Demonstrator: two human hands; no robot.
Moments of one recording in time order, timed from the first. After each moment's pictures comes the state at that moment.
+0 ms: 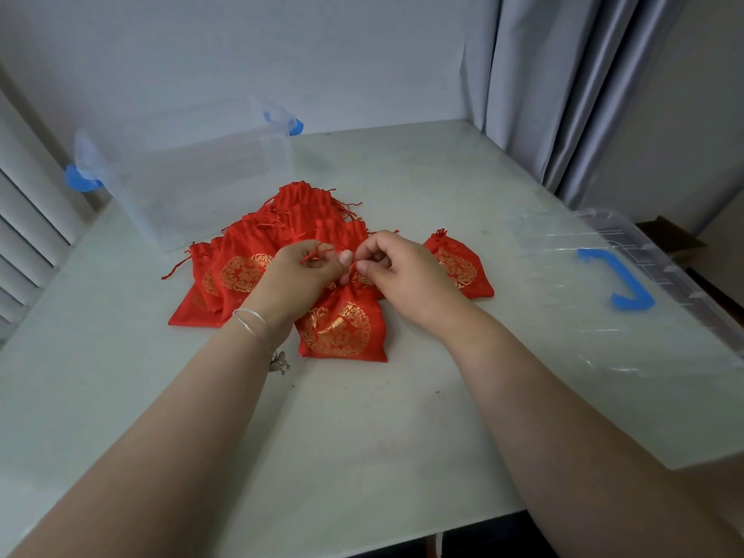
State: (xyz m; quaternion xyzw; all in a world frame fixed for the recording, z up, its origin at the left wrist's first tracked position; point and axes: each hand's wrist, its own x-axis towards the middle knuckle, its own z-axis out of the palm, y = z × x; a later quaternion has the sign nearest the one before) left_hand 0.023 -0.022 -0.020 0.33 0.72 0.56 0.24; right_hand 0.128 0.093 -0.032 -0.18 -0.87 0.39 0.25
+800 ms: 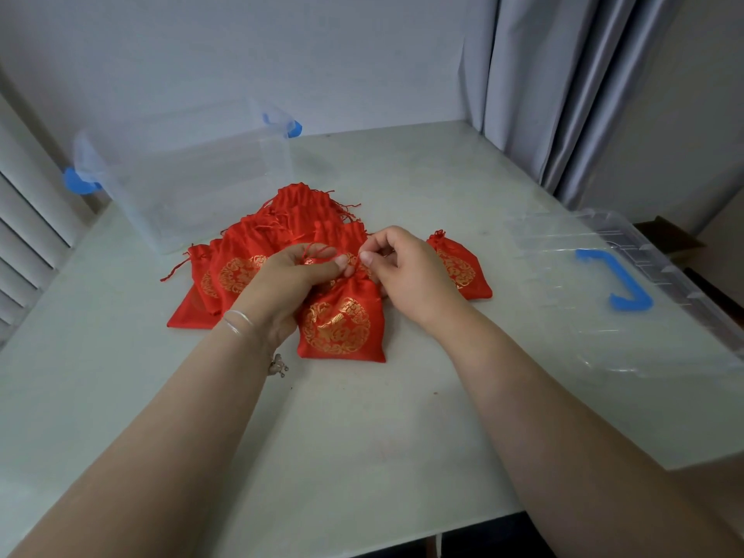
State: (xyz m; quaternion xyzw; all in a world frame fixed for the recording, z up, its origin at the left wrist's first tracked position) left_hand 0.023 -0.023 -0.015 0.21 0.62 0.65 0.37; right_hand 0.131 0.092 -0.030 -0.20 -0.83 0.44 0.28
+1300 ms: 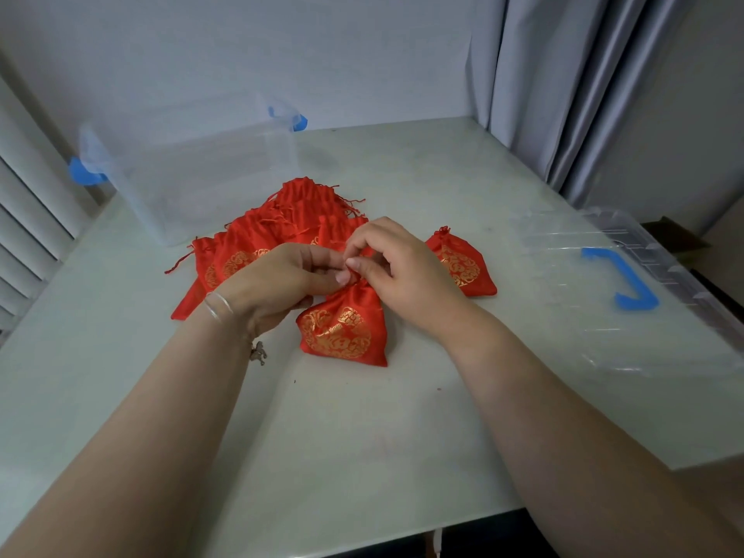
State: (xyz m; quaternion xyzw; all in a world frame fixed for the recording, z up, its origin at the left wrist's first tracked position) left_hand 0.011 -0.036 -0.008 0.35 0.69 0.49 0.39; right_hand 0.131 0.087 -0.030 -0.06 -0.89 0.33 0.31
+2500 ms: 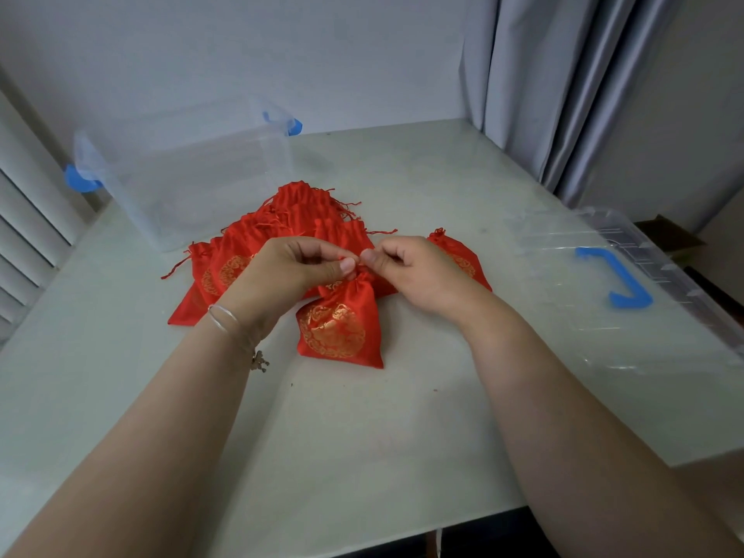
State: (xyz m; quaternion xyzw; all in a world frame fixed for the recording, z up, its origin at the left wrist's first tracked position) left_hand 0.022 -0.033 -0.004 0.38 0.68 0.56 0.29; right_hand 0.138 0.106 -0.024 -0.16 -0.88 0.40 0.20
